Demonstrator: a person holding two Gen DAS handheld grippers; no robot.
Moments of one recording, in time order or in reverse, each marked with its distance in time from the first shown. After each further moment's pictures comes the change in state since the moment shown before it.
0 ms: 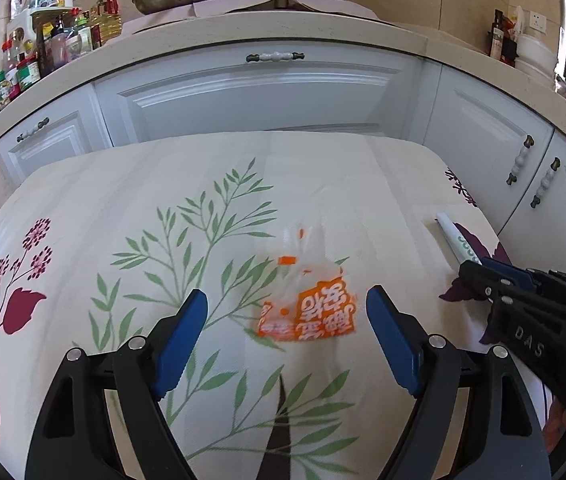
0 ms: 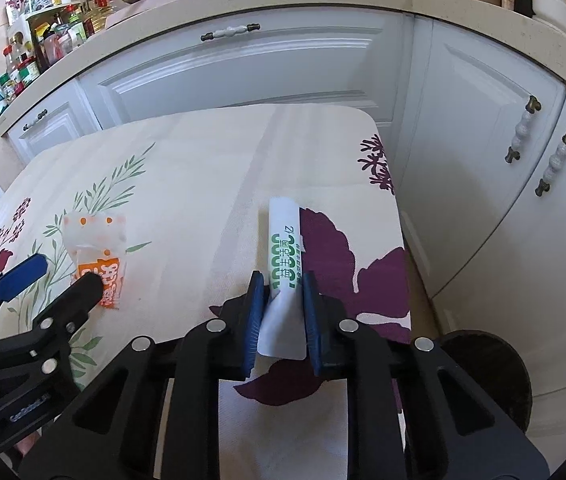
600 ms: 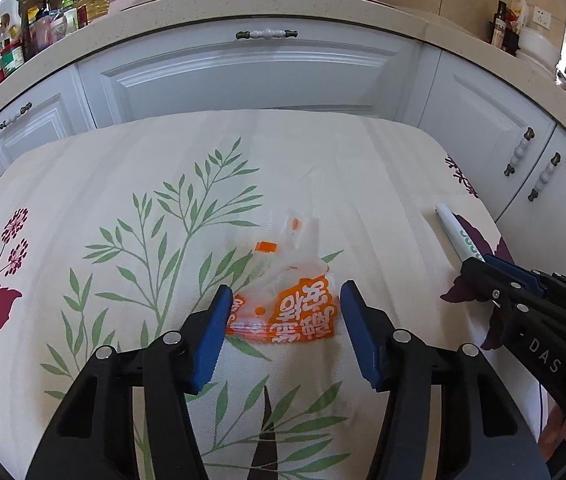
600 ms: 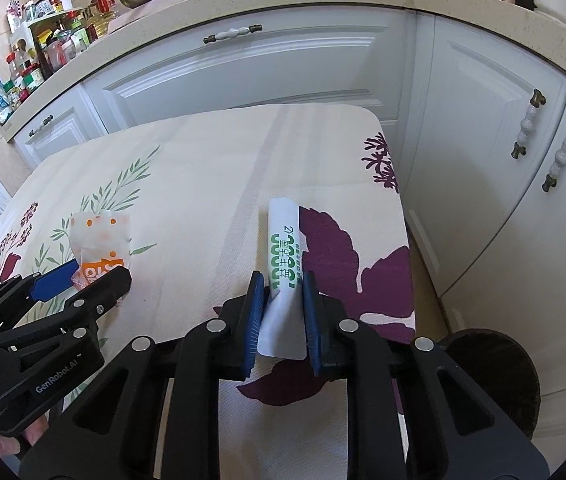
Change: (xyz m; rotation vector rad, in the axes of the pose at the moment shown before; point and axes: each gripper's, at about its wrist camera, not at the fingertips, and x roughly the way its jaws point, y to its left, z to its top) left arm 0.016 -0.003 0.004 -0.007 0.070 -0.041; right arm -0.001 -0.004 0.000 0.016 -0.004 0.033
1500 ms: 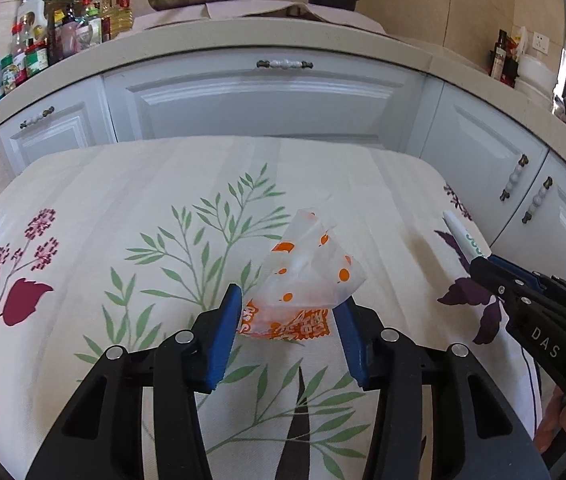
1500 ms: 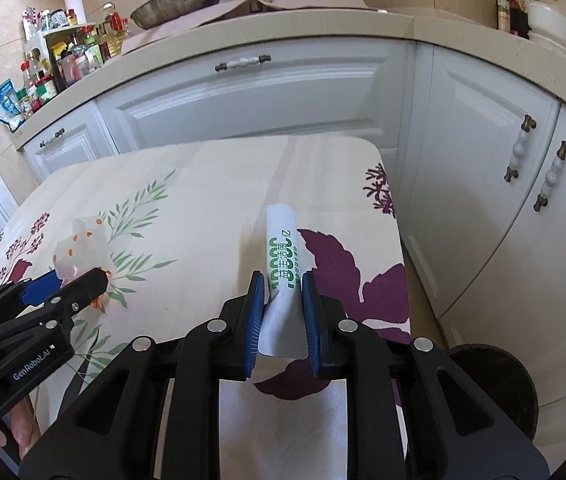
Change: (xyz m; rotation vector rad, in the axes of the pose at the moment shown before) left arm -0.034 0.020 -0.008 -0.039 -0.106 0.004; right arm -0.026 0.009 -0.004 -0.019 -0.119 0.005
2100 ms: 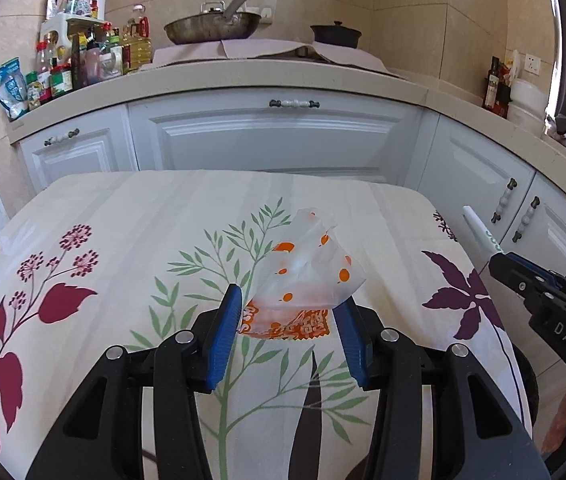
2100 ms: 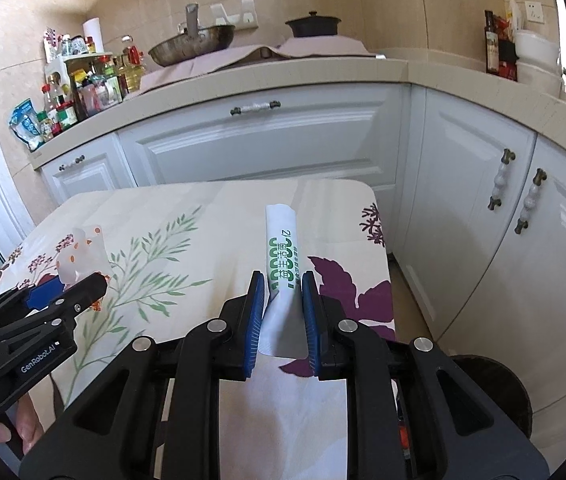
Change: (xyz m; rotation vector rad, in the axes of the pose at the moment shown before) left arm -0.051 0.008 -0.008 -0.010 -0.118 0.019; right arm -0.062 0.012 -0.003 -0.013 -0.139 0.011
